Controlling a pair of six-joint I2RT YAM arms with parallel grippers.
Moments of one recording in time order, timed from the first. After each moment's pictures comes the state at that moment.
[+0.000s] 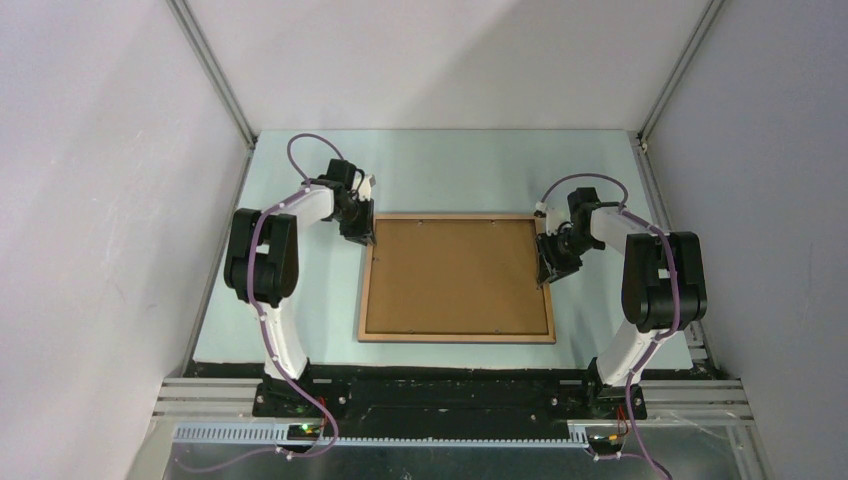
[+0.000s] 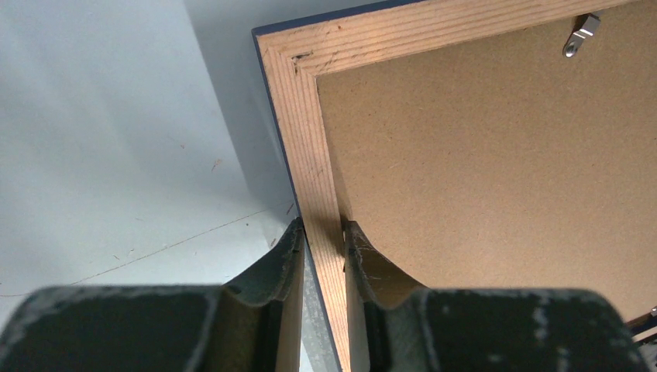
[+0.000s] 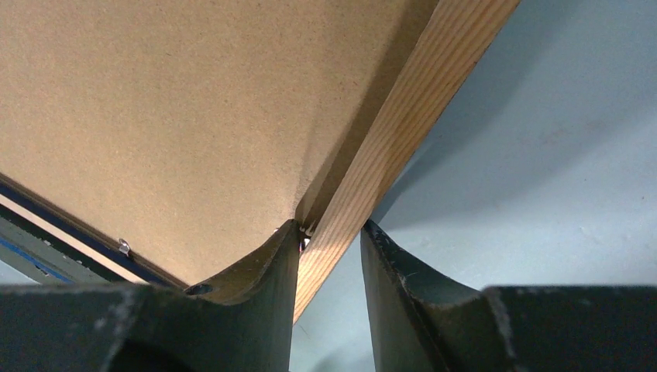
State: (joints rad) left arm -0.18 1.96 1.33 -0.59 0.27 -0.12; right arm 0.05 1.75 1.05 -0.73 -0.41 -0.28
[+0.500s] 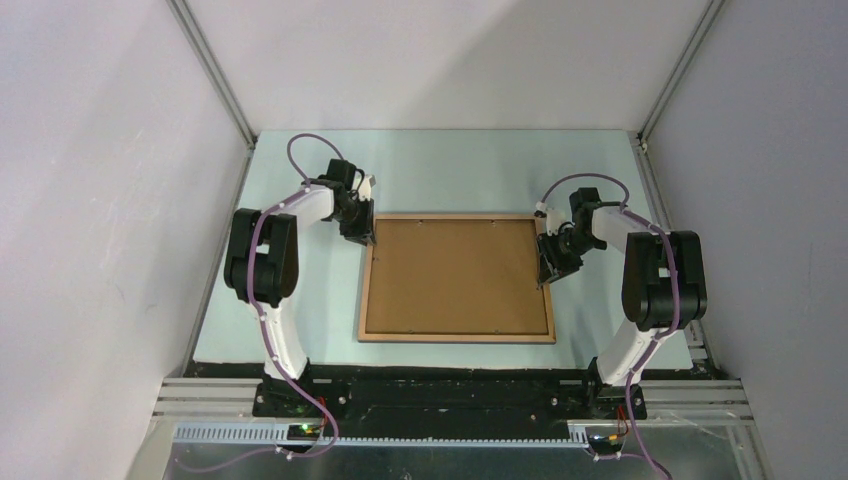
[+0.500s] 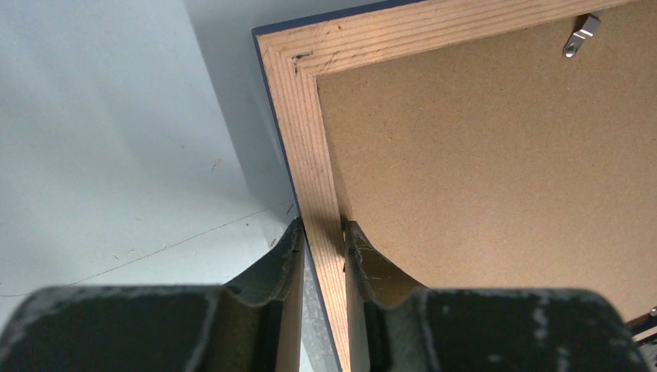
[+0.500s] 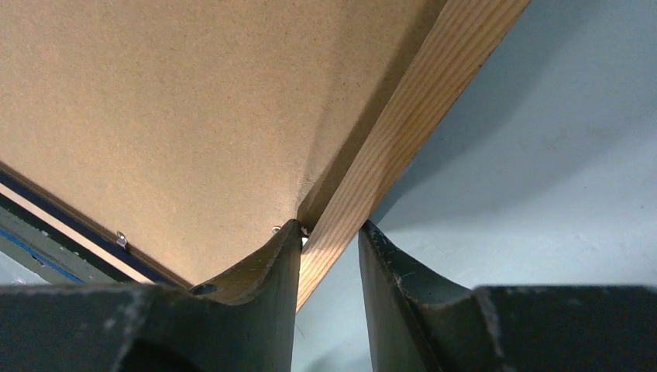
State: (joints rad) left arm -0.18 1.96 1.33 -0.59 0.27 -0.12; right arm 0.03 1.76 1.05 -0.74 -0.43 -0.32
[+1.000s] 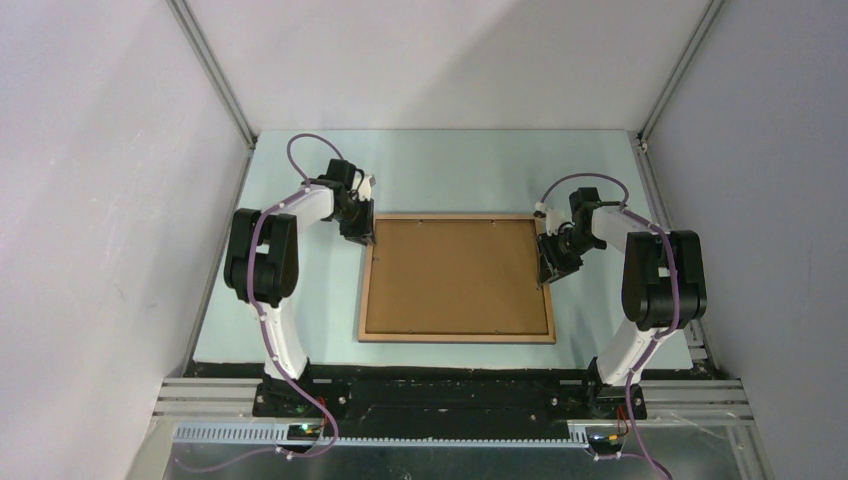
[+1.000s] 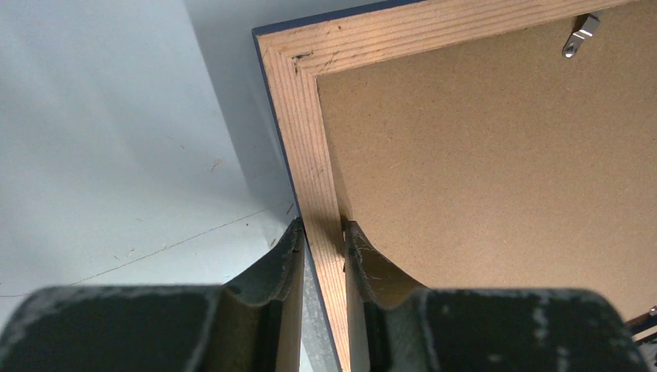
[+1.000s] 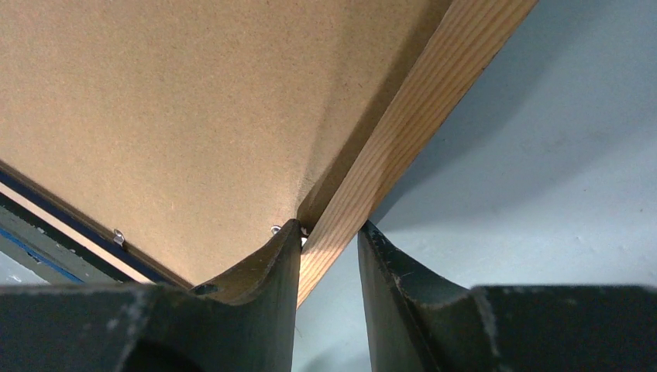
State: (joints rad) left arm -0.18 1.96 1.33 -0.59 0.27 -0.12; right arm 0.04 1.76 1.06 -0.74 -0.43 -0.33
